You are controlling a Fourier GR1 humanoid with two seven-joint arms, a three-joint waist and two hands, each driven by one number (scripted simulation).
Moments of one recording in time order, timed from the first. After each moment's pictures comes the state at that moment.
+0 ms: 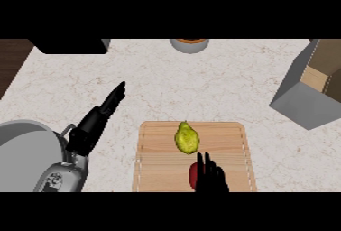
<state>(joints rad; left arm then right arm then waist) -0.17 0.16 -0.17 -1.55 -0.08 -0.10 0.07 0.10 -0.03 0.81 -1.55 1.18 -0.05 1.00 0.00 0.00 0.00</state>
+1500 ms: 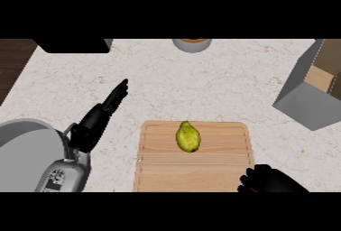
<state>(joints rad) -0.20 0.13 -0.14 -1.54 -0.08 -0.13 0.08 -0.06 -0.90 0.84 -1.86 0.95 -0.32 -0.10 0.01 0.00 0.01</state>
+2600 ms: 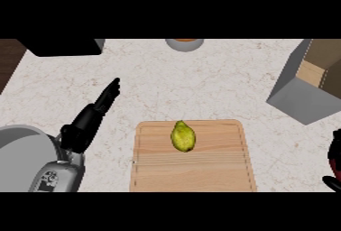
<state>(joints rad) -0.18 0.14 -0.11 -1.55 -0.08 -0.11 0.07 -0.01 -1.29 0.37 -1.75 0.00 -0.34 -0.79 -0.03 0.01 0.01</state>
